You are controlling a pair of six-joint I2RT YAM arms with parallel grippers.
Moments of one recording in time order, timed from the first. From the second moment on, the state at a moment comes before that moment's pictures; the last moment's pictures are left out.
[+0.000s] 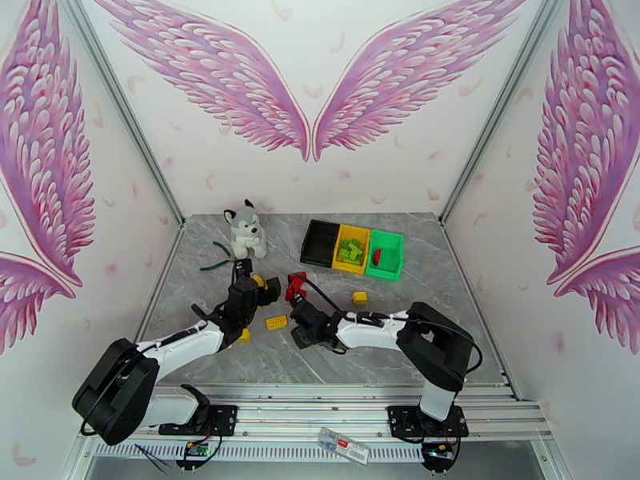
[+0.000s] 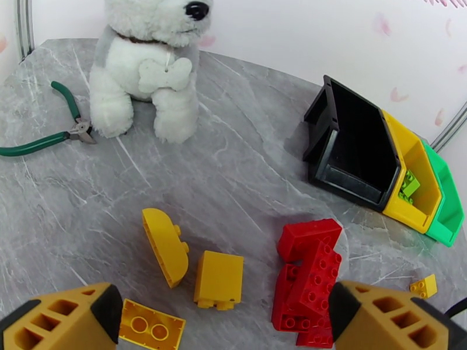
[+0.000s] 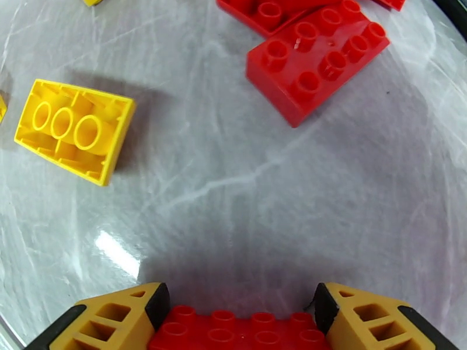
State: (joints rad) left arm -0.53 1.35 0.56 0.29 -0.34 -0.52; right arm 0.96 1.79 0.96 -0.22 0.21 0.34
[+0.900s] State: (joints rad) left arm -0.76 1.77 0.99 0.36 -0.14 -0.40; right arm 0.38 1.49 0.88 -0.19 0.34 0.48
